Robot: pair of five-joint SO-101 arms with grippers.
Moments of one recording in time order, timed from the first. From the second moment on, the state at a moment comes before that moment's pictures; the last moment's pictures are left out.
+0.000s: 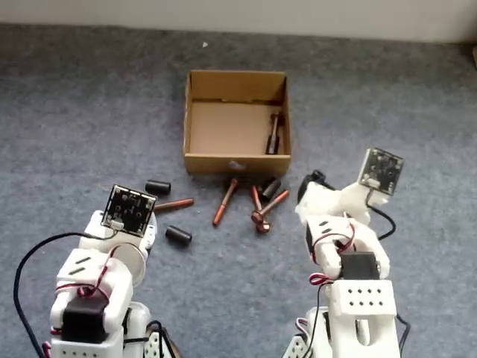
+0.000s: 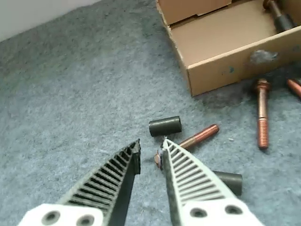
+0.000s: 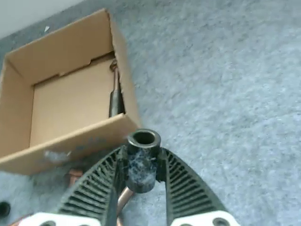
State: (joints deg) left arm -2.2 -100.4 75.3 68.6 -11.7; right arm -4.9 -65.2 71.3 37.3 -19.9
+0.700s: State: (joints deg) left arm 21.7 -7.7 24.8 68.7 -3.7; right arm 3.1 -65.4 71.3 36.9 -19.9
